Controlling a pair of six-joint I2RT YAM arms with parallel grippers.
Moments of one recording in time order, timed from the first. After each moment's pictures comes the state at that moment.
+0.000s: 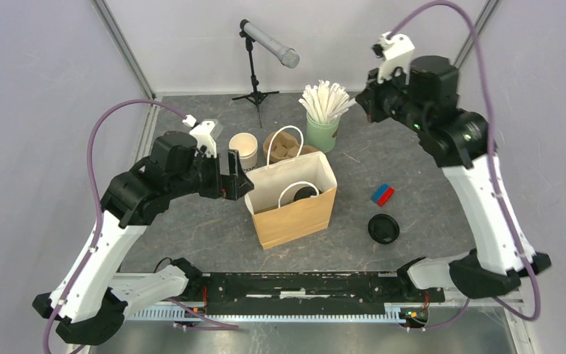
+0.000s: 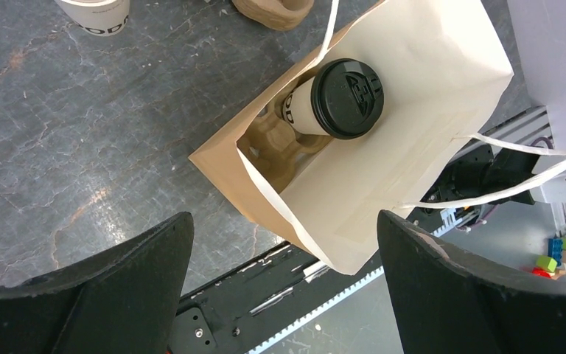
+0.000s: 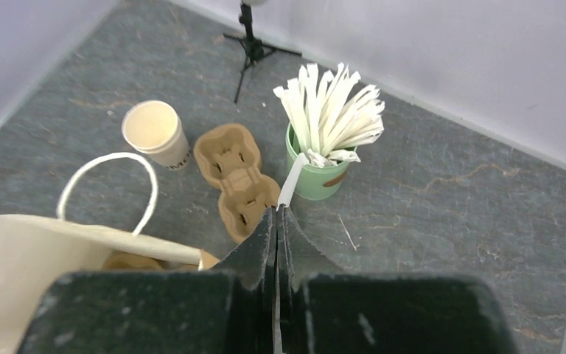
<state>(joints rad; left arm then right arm) -0.61 0.97 1.42 -1.11 0.08 -0.44 0.47 1.39 1.91 -0.86 -0.03 0.00</state>
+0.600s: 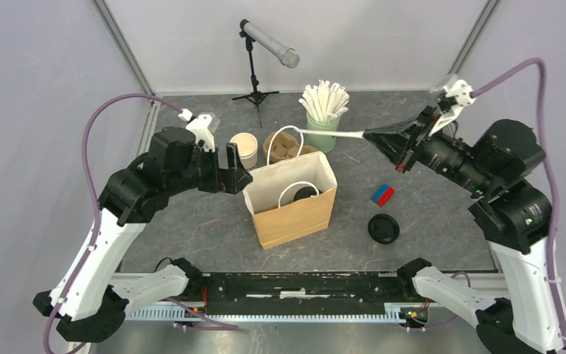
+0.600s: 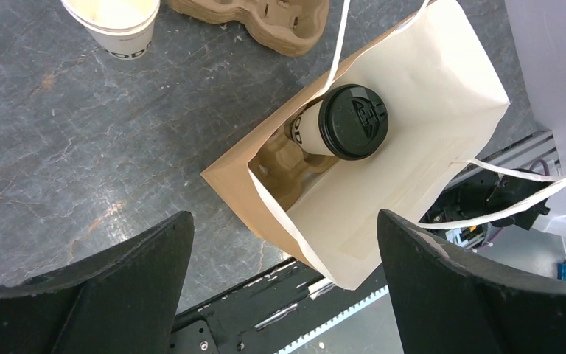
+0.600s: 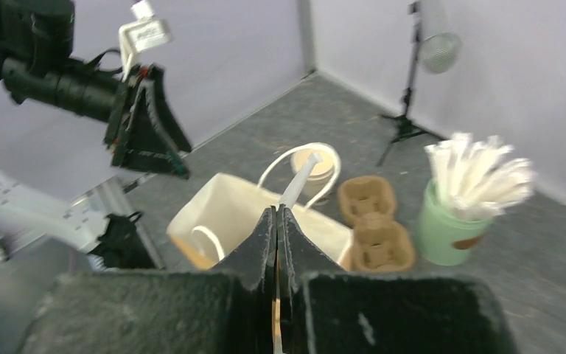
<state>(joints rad) -0.61 1.00 1.48 -1.10 0.02 -0.44 0.47 0.94 1.66 -0.69 -0.37 0.14</state>
